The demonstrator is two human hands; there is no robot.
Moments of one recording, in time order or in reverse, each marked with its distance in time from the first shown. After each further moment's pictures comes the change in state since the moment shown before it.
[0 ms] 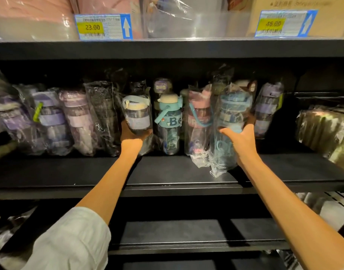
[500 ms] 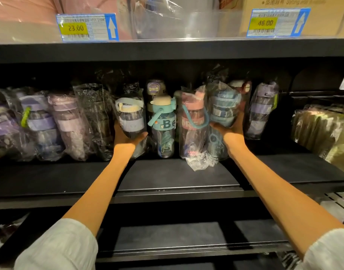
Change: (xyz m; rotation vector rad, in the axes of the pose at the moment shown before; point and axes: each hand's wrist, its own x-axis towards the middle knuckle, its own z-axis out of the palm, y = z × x) left_hand 0.015 -0.007 0.003 0.080 0.012 0.174; right_hand 0.046 0.013 0.019 0.076 -0.010 0.096
